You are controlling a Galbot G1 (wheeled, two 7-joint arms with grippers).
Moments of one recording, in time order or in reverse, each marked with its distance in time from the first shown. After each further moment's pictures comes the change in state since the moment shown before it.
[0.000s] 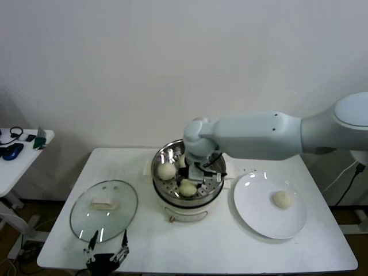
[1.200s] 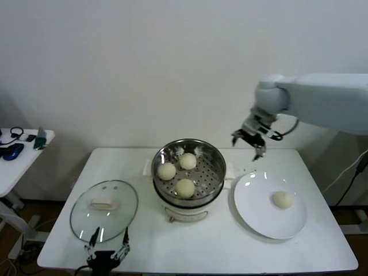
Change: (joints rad) left arm -0.010 0.020 0.005 -0.010 0.000 -0.003 0.007; right arm 0.328 -0.433 -0.277 -0.032 0.465 -0.281 -0.106
